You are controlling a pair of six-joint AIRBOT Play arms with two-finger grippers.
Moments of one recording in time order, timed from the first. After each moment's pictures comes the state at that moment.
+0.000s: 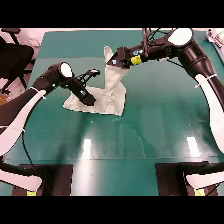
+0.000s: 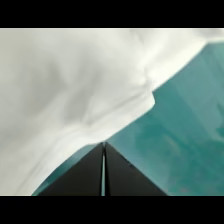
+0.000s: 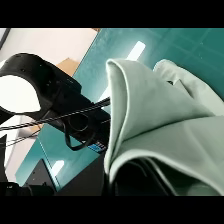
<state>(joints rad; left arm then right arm) -0.34 -1.60 1.43 1.17 -1.29 -1.09 0.36 -1.58 1.76 -0.63 1.14 1.37</state>
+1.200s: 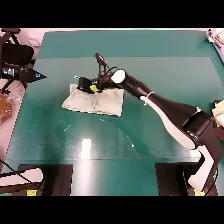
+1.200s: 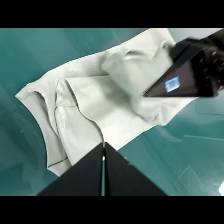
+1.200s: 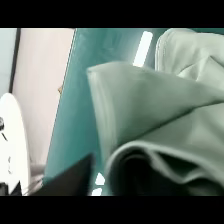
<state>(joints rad) 0.39 -1.38 1.43 0.63 -1.49 -0.62 0.70 -1.91 1.76 -0.58 0.64 1.58</state>
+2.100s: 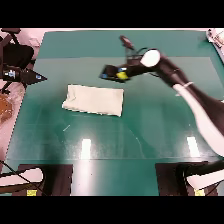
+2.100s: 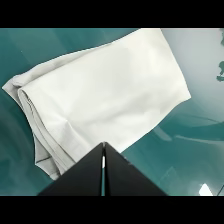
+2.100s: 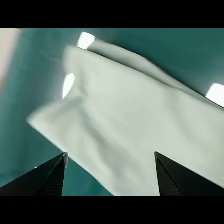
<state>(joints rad) 0.40 -1.38 1.39 0.62 -1.49 -0.67 0.41 -1.59 1.57 -0.96 1.00 1.66</state>
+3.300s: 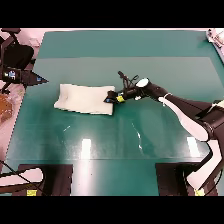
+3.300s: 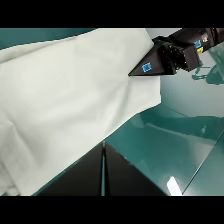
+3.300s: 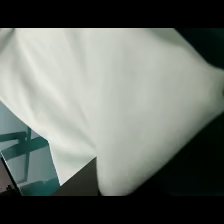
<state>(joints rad) 0.40 -1.38 1.39 0.62 -1.56 -0.78 0.47 -1.83 1.40 -0.43 0.89 1.20</state>
